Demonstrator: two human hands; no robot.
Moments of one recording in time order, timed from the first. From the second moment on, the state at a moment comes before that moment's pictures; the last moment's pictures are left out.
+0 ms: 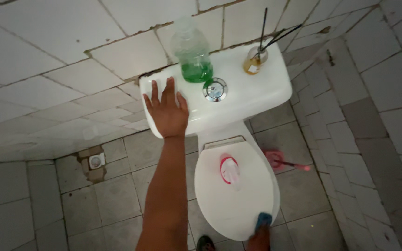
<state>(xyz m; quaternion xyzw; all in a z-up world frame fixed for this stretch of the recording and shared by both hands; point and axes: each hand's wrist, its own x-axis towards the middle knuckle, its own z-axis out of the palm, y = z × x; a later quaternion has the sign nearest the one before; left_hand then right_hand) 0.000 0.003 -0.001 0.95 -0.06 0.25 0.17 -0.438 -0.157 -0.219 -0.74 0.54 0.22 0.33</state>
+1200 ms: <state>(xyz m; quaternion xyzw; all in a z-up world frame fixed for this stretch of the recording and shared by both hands) -0.001 -0.001 -0.002 0.95 -0.05 0.25 0.16 -0.341 -0.082 -0.257 -0.86 -0.42 0.19 0.23</state>
